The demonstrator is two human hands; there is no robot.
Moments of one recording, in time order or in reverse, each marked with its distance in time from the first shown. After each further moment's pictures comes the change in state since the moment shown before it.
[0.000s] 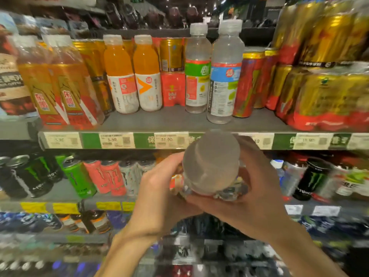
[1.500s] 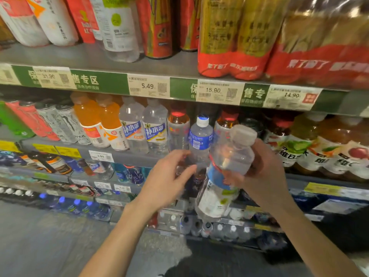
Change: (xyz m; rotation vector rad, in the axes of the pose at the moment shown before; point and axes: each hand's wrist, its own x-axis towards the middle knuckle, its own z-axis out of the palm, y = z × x) left_hand -0.024 0.019 0.271 0.148 -0.227 -0.421; right_hand -0.119 0.183 -0.218 0.241 -0.146 0.518
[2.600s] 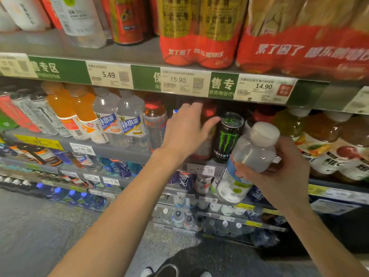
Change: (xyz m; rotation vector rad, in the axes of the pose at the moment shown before) left_hand 0.107 0.082 0.046 0.369 0.199 0.019; right_hand -0.005 0.042 -0.079 -0.190 0.181 -0.105
